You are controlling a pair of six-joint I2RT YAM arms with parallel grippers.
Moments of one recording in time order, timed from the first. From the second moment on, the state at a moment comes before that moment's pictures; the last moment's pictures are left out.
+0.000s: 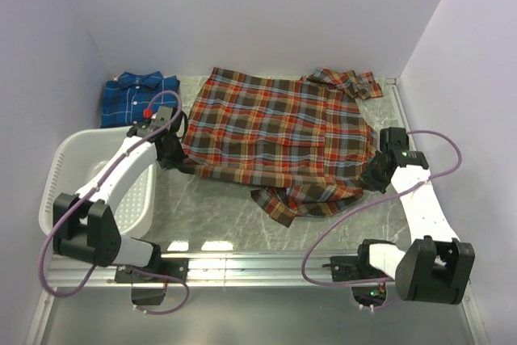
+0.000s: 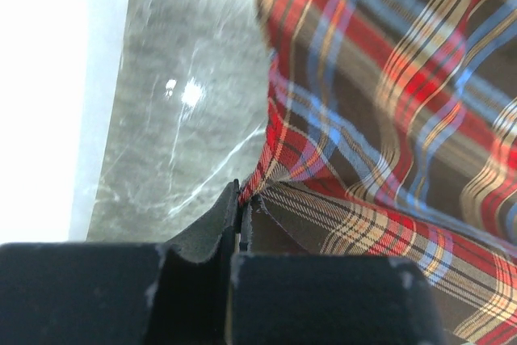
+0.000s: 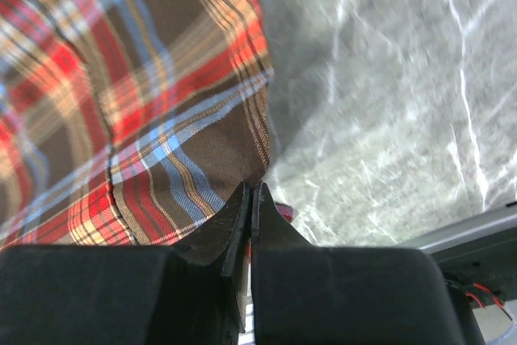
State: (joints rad) left arm -0.26 1.36 1.07 -0.87 -0.24 -0.67; right arm -0.11 1.10 0.83 -0.93 0.05 0.62
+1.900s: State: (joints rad) left arm -0.22 2.11 1.70 -0.61 -0.29 -0.60; right arm -0.10 1.72 1.23 -0.67 0.09 0.68
